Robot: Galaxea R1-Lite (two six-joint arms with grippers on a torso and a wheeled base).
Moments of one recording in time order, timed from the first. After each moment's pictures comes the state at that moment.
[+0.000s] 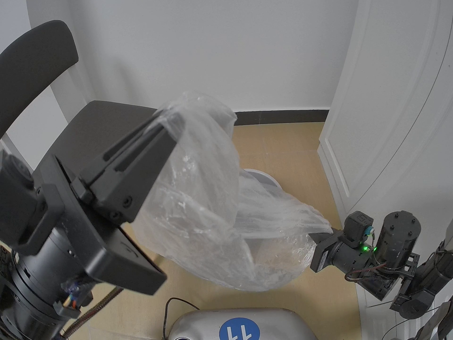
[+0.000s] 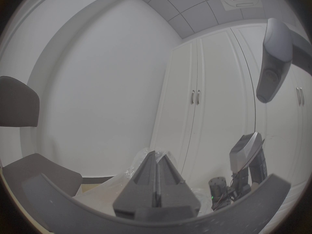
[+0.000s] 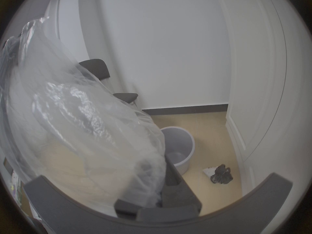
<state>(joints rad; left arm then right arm) -1.15 1.37 -0.44 -1.42 0.35 0.23 0.71 1.81 -0.24 -1.43 -0.26 0.11</state>
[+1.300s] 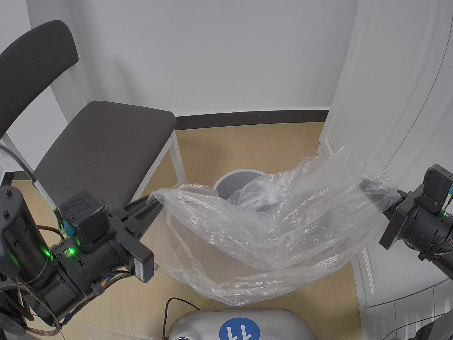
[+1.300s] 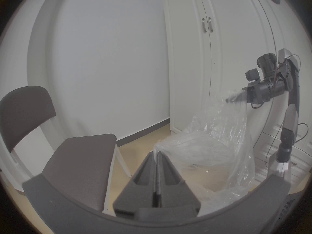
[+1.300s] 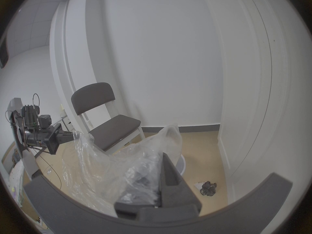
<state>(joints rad) -0.91 1.33 -0.43 -0.83 0.39 0.22 0.80 1.20 -0.46 -0.71 -0.36 0.09</state>
